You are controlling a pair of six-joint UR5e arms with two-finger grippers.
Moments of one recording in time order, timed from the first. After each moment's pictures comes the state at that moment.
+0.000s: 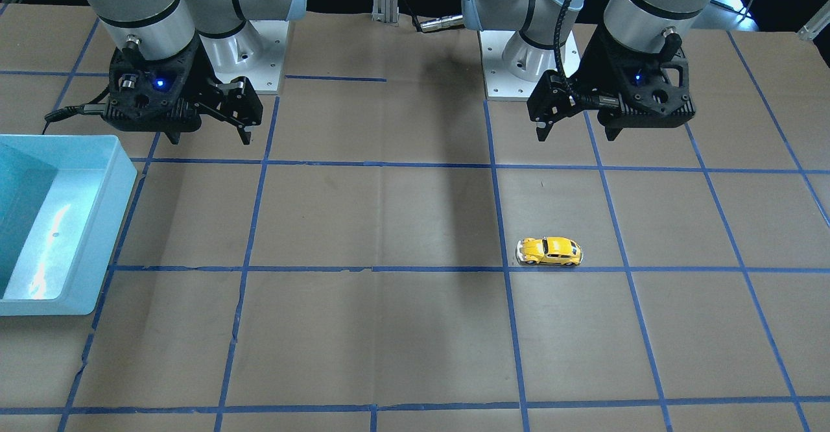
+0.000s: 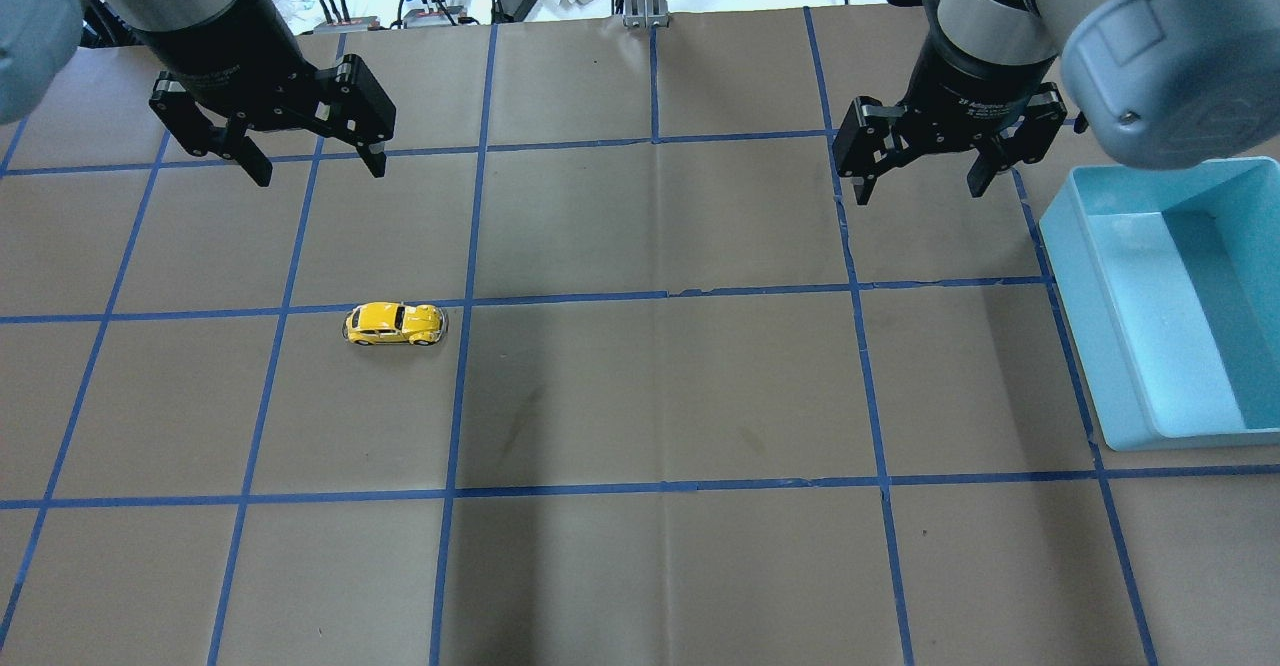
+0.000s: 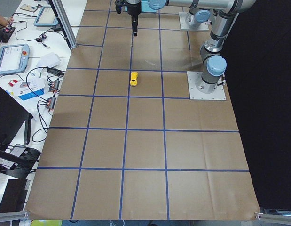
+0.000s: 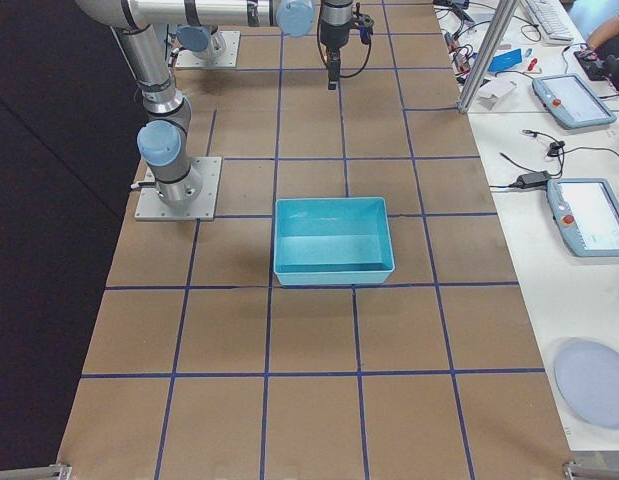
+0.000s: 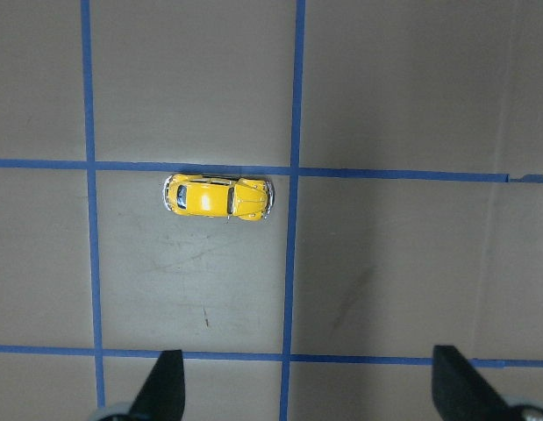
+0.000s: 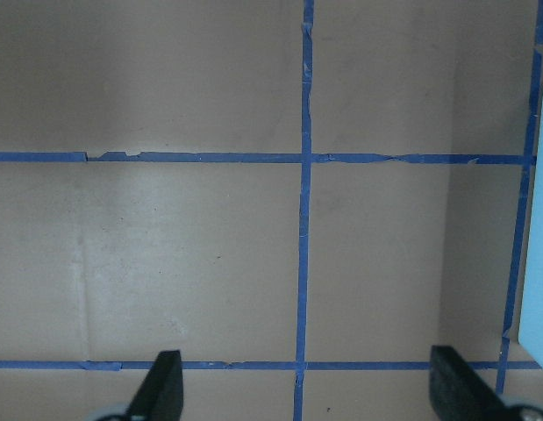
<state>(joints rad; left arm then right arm) -1.55 -1.61 -1.48 -1.65 1.57 -0.01 1.62 -1.56 1.60 -1.61 -1.58 0.02</state>
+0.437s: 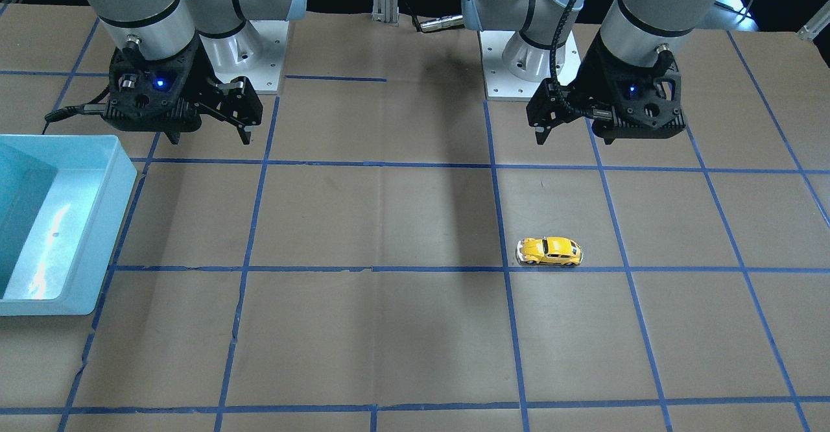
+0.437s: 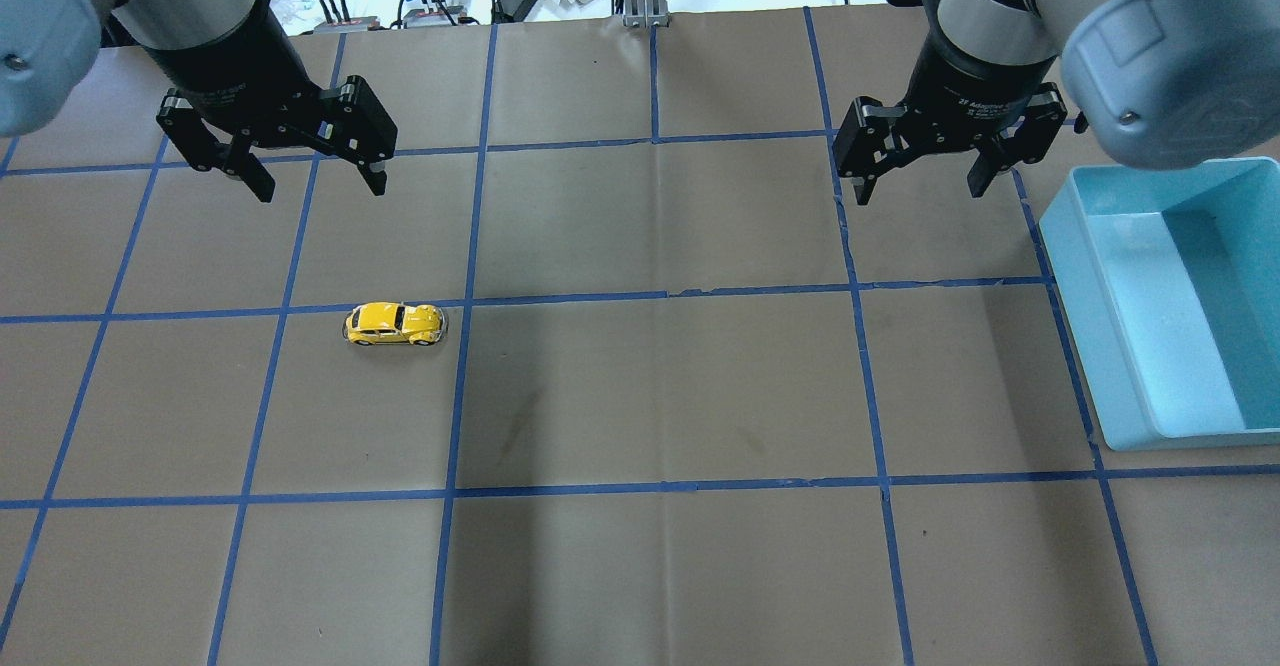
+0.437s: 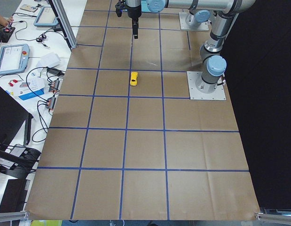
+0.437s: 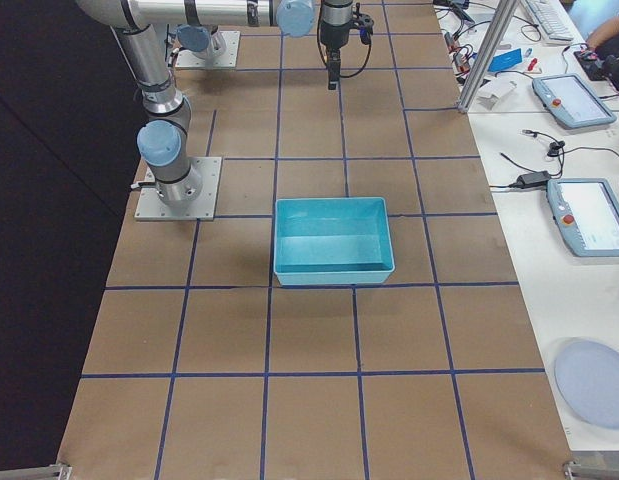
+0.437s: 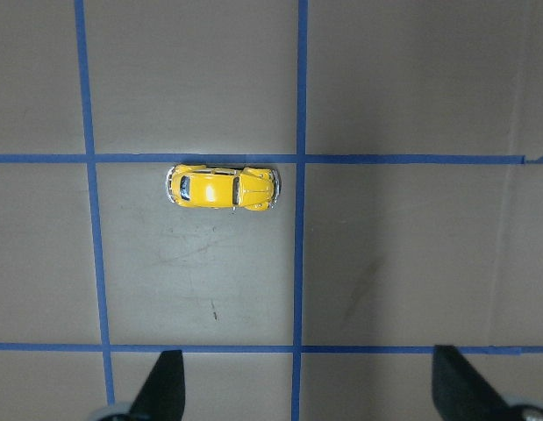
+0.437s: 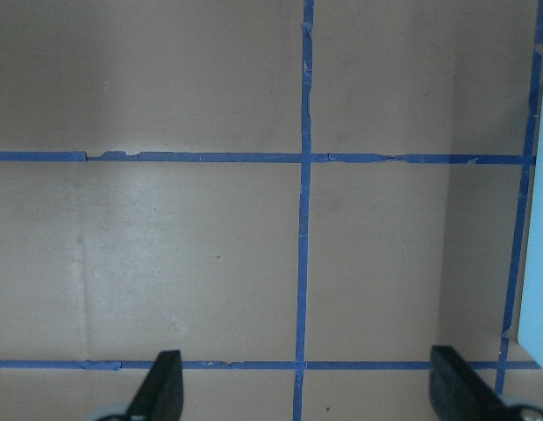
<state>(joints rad) -1.54 -1.62 -1.51 -1.65 1.58 0.01 1.62 -1.56 1.60 -1.61 -1.58 0.02</state>
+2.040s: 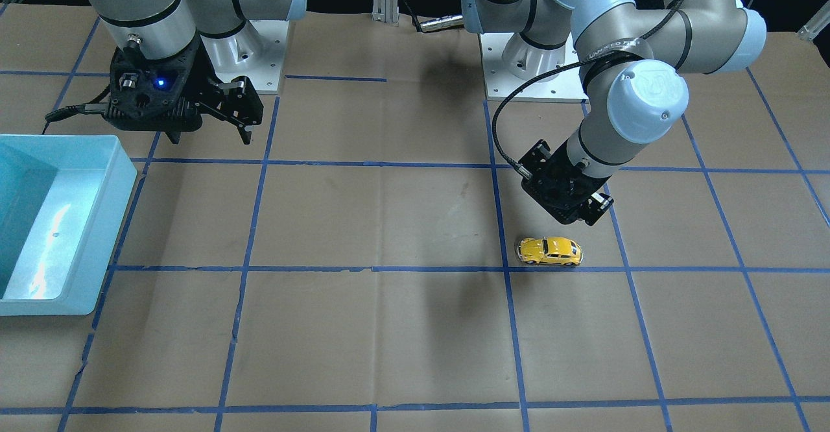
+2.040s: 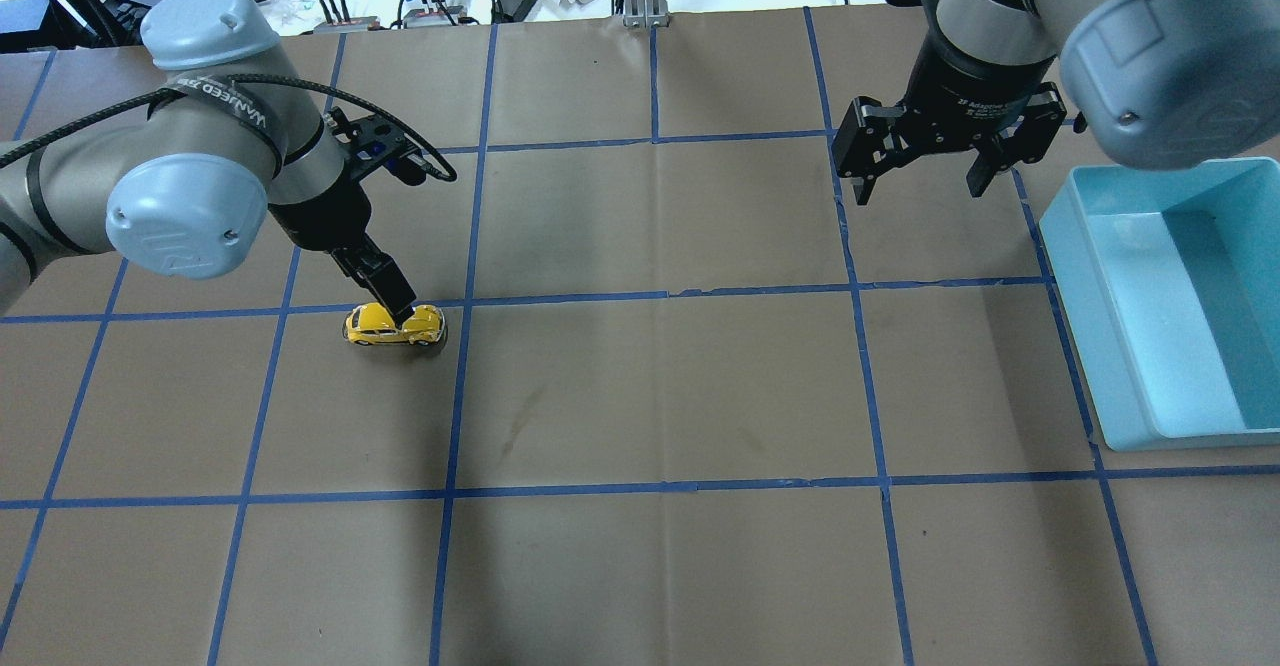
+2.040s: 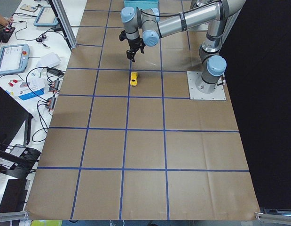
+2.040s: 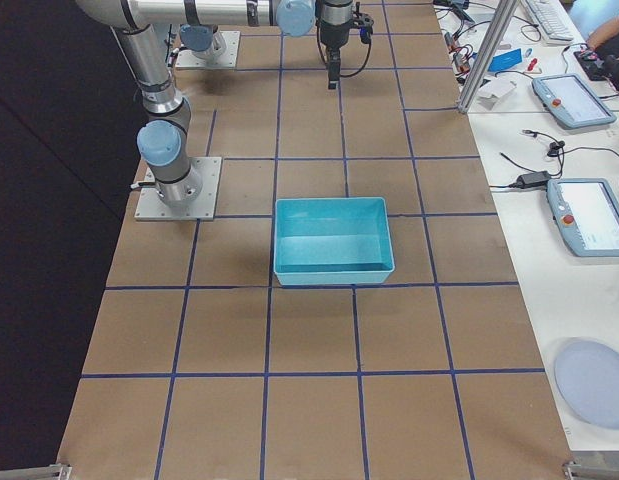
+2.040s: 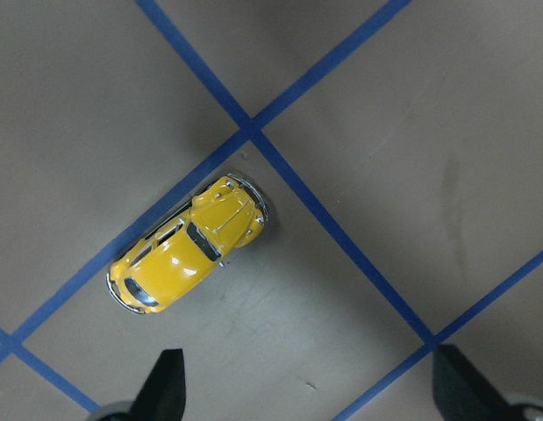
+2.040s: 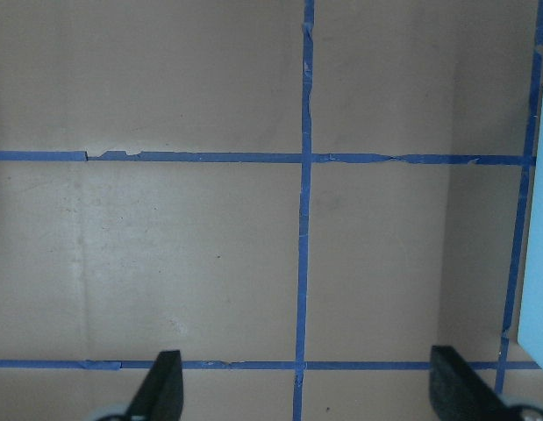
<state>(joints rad) -1.49 -1.73 -1.83 -1.32 1.58 0.95 1.62 -1.56 1.60 -1.61 -1.58 0.02</state>
